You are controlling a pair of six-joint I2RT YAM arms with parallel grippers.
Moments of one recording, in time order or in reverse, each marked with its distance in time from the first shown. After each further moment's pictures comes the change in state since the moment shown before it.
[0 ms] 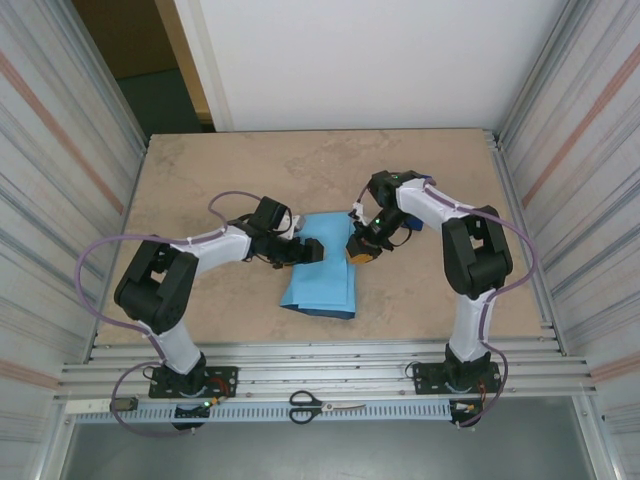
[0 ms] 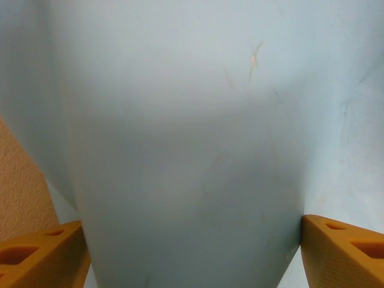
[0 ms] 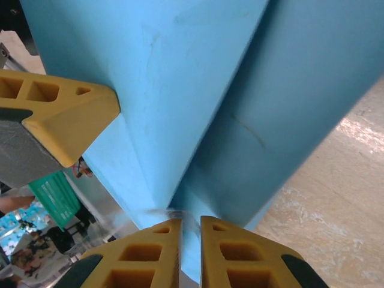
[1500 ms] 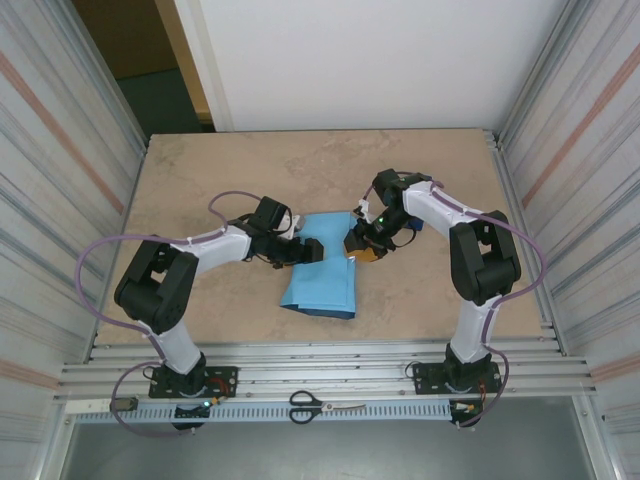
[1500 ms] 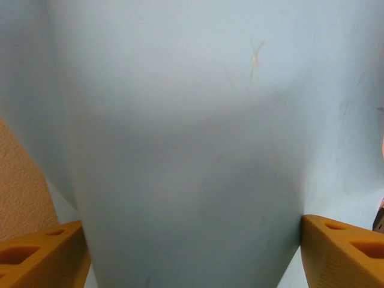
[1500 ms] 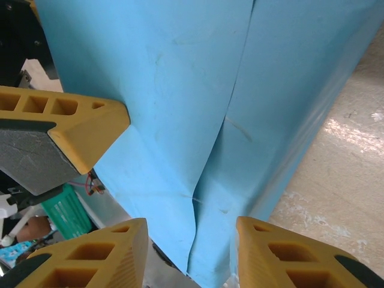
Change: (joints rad) left arm 0.000 0.001 0.002 -0.003 0.000 0.000; right arm -0.017 -0.052 -0.056 0.091 -0.007 0.097
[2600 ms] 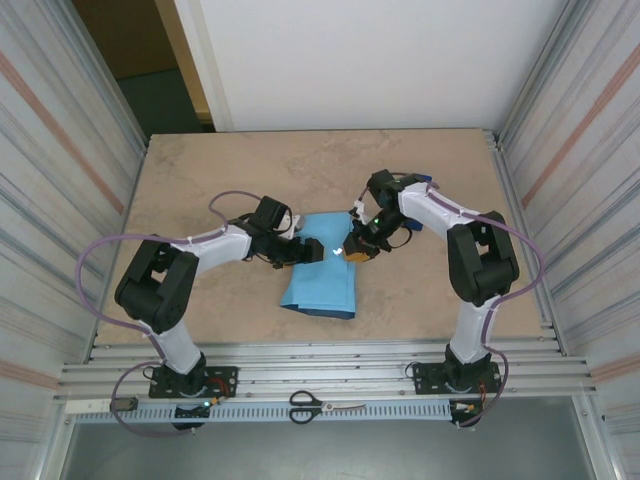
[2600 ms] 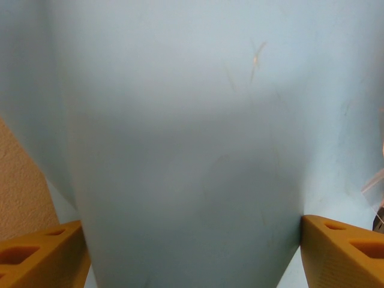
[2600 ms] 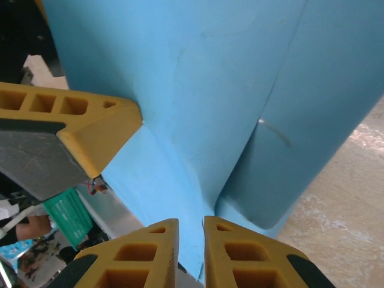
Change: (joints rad) left arm 0.000 0.005 0.008 -0.011 0.000 0.000; right arm 0.035 0.003 0.005 0.013 0.006 0.038
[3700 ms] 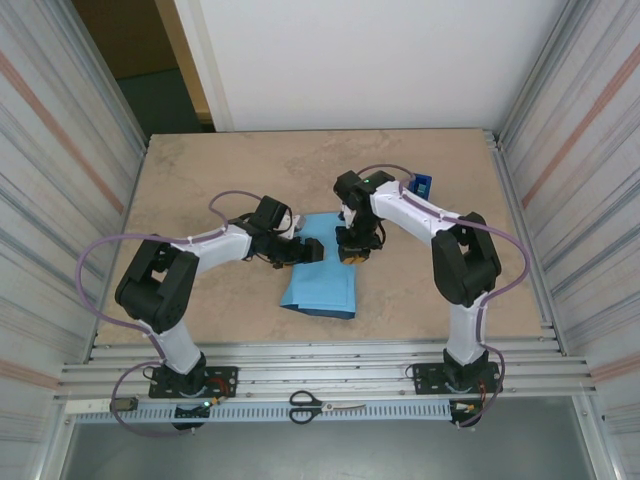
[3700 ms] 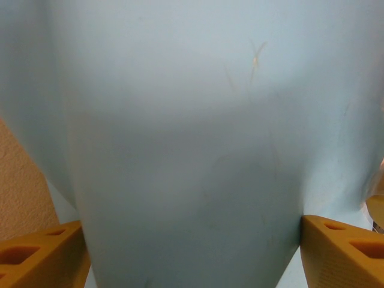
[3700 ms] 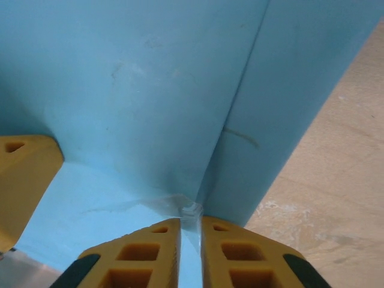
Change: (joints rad) left arm 0.000 0.002 0.002 -0.003 0.001 0.000; right arm 0.183 0.061 0.179 -0.151 0.462 0.191
